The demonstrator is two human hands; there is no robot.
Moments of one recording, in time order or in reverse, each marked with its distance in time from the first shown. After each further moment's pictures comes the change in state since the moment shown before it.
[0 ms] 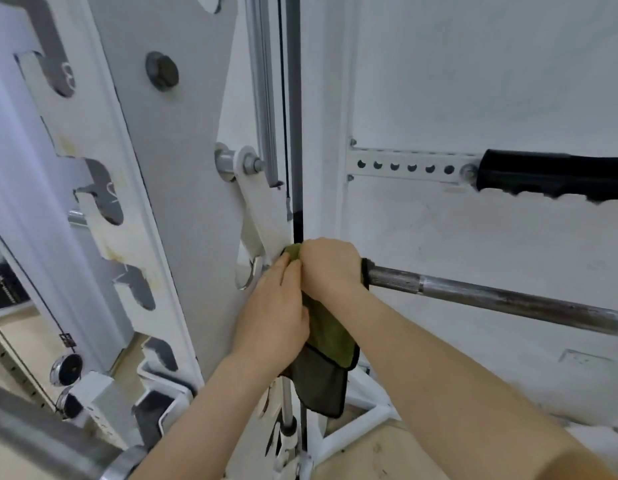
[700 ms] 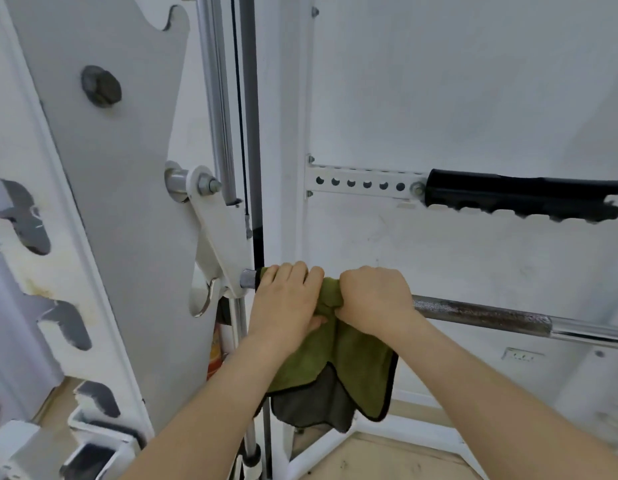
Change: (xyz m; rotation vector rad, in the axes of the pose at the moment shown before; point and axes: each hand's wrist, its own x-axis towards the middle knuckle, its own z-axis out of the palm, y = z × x) left_hand 0.059 0.032 0.045 0.385 0.001 0.339; right_hand -0.059 0.090 -0.015 -0.168 -0.097 0.138
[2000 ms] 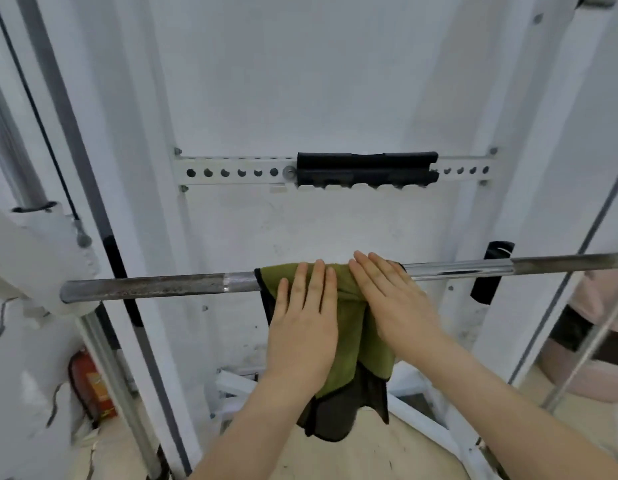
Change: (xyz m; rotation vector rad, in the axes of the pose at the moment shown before) left_hand -0.016 0.206 -0.002 -0.309 0.165 0.203; right_hand -0.160 0.176 0.060 -0.095 0.333 0.127
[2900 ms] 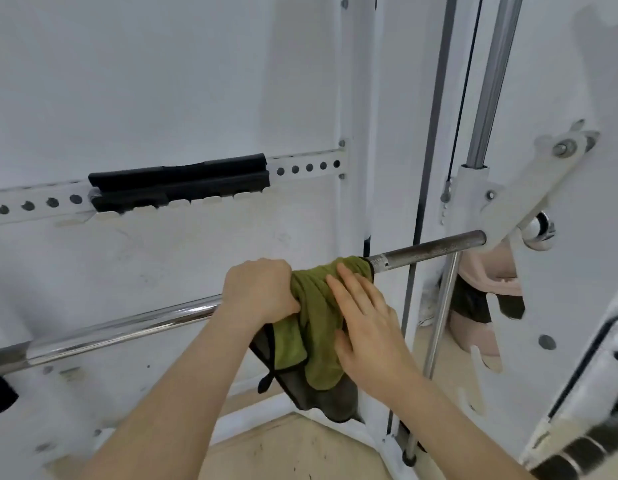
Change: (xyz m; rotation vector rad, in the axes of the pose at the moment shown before) left_hand 0.213 0.297 0.065 0.055 -0.483 0.052; right_hand -0.159 0.292 -0.008 0.380 -0.037 0.371
